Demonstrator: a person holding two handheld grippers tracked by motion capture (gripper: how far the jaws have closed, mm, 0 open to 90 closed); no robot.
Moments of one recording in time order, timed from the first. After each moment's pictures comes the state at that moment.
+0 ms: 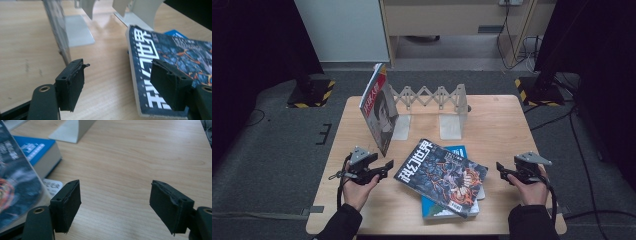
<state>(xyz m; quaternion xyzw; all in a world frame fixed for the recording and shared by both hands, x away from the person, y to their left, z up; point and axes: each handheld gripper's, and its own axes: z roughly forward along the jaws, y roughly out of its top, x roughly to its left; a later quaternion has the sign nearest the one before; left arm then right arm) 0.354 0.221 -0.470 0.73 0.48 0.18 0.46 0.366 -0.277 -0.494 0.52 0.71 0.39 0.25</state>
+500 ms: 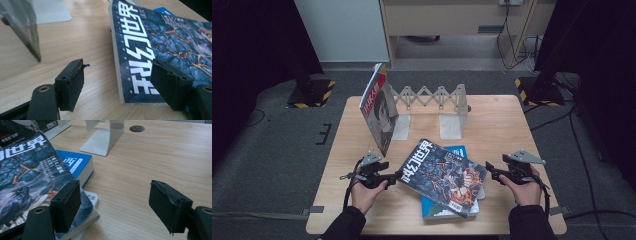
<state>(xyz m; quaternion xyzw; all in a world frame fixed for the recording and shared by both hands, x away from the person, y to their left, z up) 0.358 0.203 -0.495 0.75 0.47 0.10 0.45 0.360 -0.247 -0.478 0.48 0.73 0.43 0.23</state>
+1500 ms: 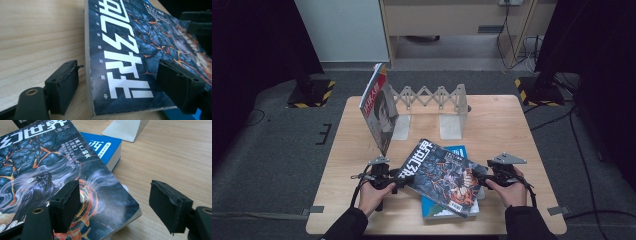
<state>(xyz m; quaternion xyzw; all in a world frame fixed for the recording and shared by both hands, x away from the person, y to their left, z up) 0.369 0.187 -0.524 0.73 0.48 -0.03 0.48 0.363 -0.215 -0.496 0.46 0.76 0.42 0.17</state>
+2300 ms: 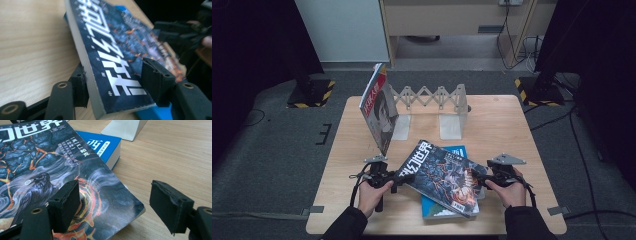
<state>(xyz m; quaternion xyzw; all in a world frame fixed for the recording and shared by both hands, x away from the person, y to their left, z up) 0.365 0.187 -0.505 0.71 0.46 -0.08 0.52 0.364 -0.215 -0.500 0.46 0.76 0.42 0.18</state>
